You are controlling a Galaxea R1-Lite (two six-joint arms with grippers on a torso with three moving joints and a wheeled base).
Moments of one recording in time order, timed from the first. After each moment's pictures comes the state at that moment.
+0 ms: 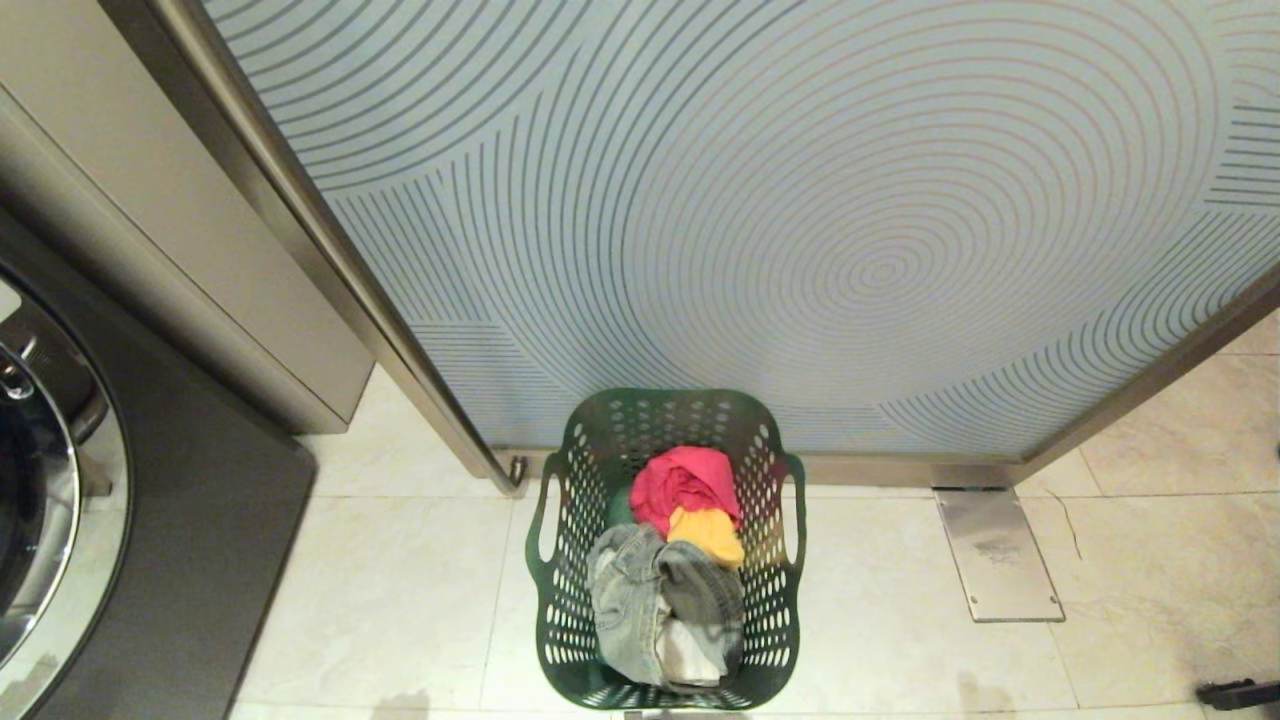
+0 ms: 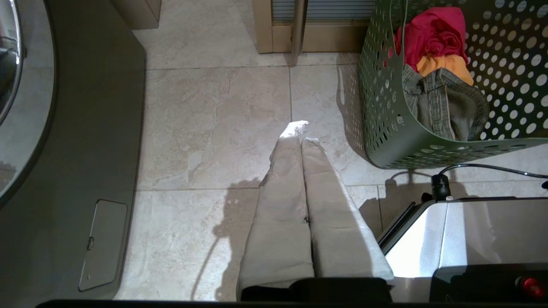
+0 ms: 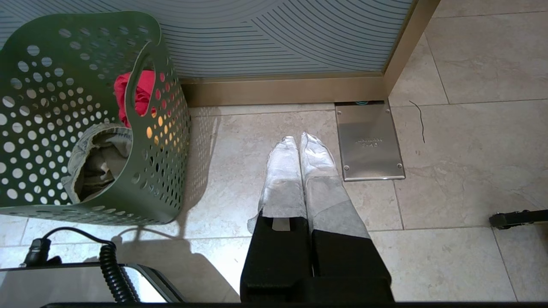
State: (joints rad) left arm -0.01 0.00 -0.11 0.27 0.00 0.05; right arm 0.00 0.00 0.00 -0.01 -0.03 0.06
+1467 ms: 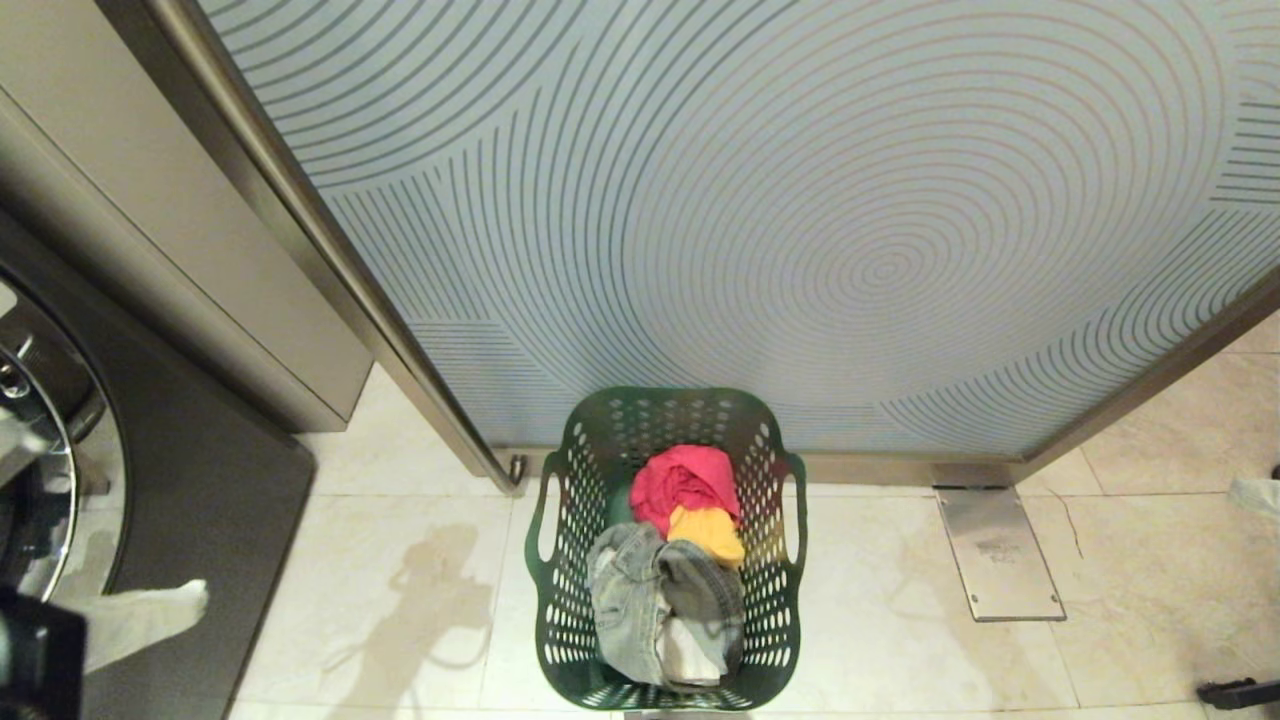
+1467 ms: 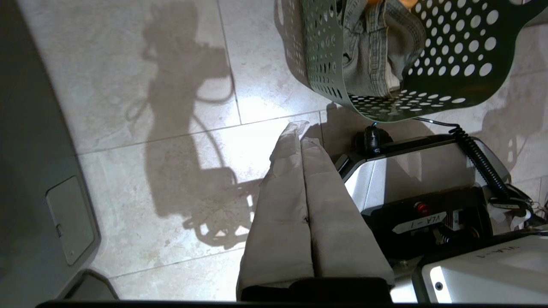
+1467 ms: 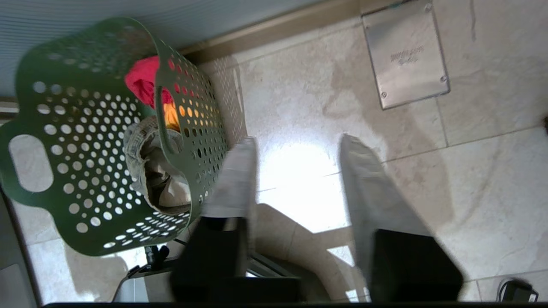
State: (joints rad) left arm -0.13 0.99 -0.77 0.42 -0.13 0.05; right arm 0.01 1.01 -0.83 0.28 -0.03 0.36
